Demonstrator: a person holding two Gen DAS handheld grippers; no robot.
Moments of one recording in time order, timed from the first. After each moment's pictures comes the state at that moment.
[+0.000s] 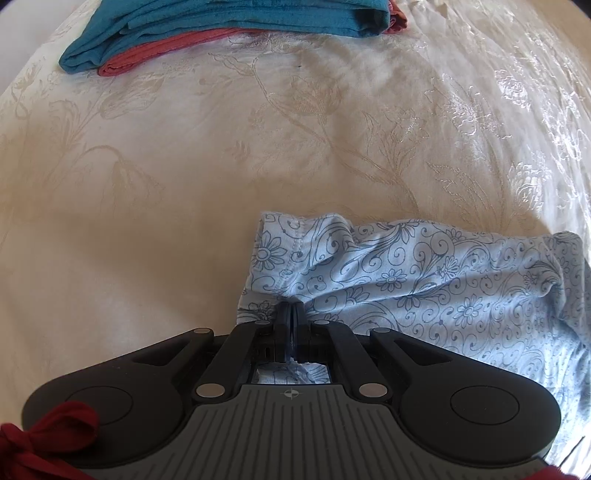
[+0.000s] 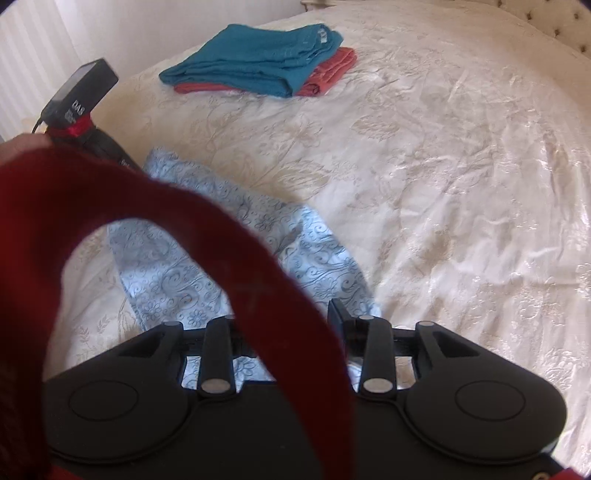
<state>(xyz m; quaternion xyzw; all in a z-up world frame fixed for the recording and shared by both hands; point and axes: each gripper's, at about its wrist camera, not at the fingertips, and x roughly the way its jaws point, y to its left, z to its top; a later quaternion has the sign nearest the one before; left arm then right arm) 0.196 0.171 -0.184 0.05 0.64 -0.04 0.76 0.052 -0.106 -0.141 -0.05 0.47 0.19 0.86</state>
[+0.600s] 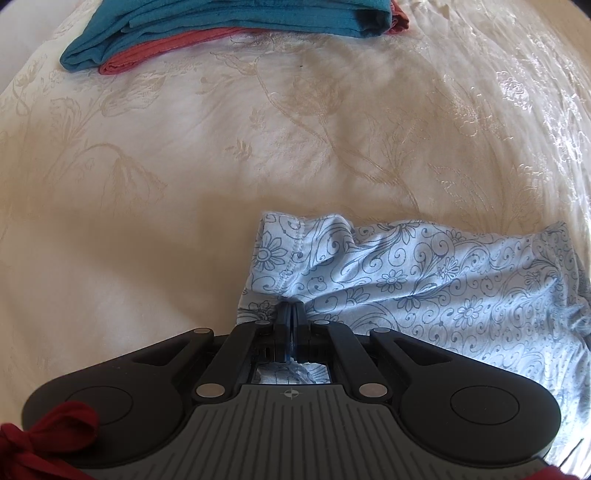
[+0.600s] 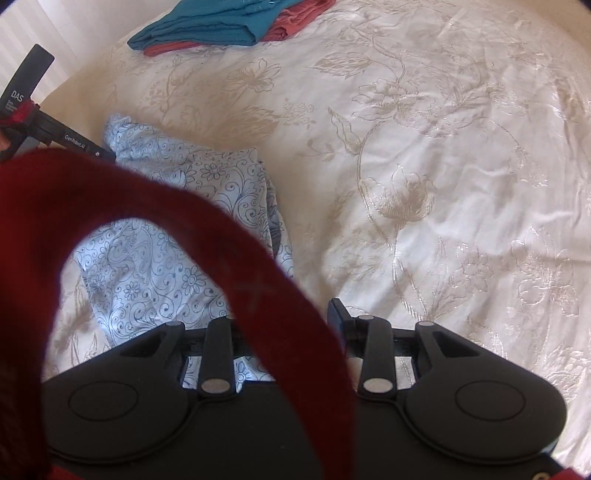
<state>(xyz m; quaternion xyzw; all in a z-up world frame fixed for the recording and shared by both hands) 0.196 0.173 -0.185 0.05 0.64 -0.04 0.76 0.091 -0.123 -0.191 -0.05 0.55 0.23 0.80</state>
